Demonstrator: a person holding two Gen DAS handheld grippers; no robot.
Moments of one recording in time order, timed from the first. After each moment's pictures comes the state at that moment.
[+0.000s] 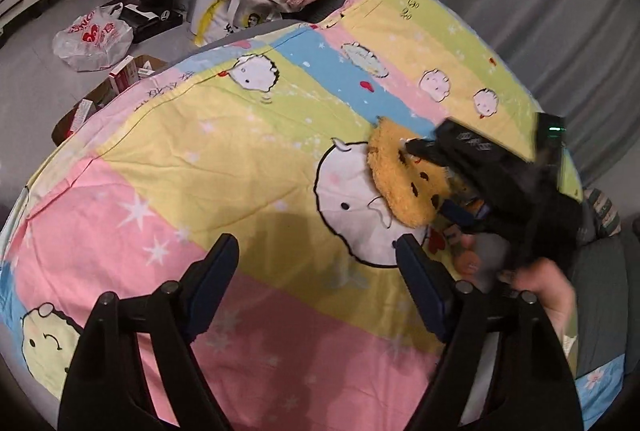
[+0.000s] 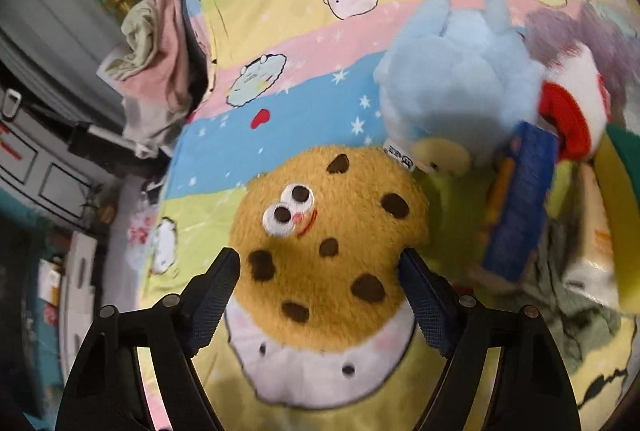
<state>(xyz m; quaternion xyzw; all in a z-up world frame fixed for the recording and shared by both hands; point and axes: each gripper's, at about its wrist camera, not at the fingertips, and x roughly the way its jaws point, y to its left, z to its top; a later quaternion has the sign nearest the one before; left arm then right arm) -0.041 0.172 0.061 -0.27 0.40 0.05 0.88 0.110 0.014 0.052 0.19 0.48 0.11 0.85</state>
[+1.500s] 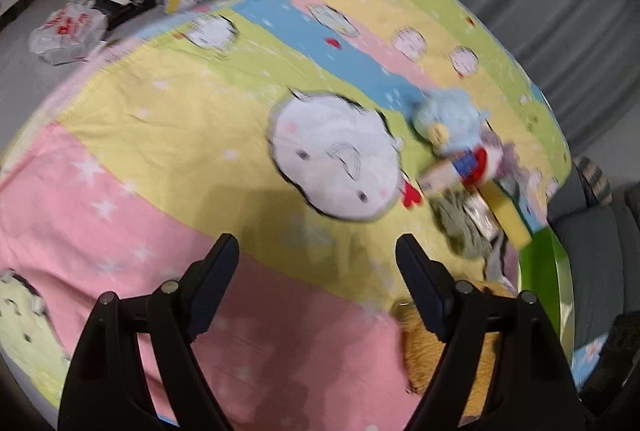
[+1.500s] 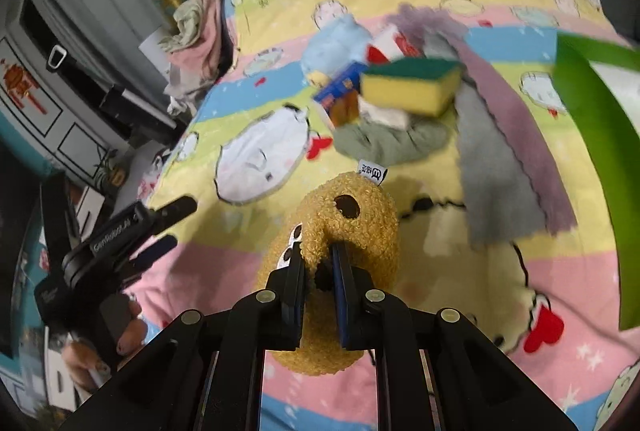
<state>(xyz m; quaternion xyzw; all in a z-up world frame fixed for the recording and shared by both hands) -0.042 0.145 0.052 -0.27 0.43 0.01 0.86 -0.077 -0.098 0.080 0.16 0.46 0.15 0.86</state>
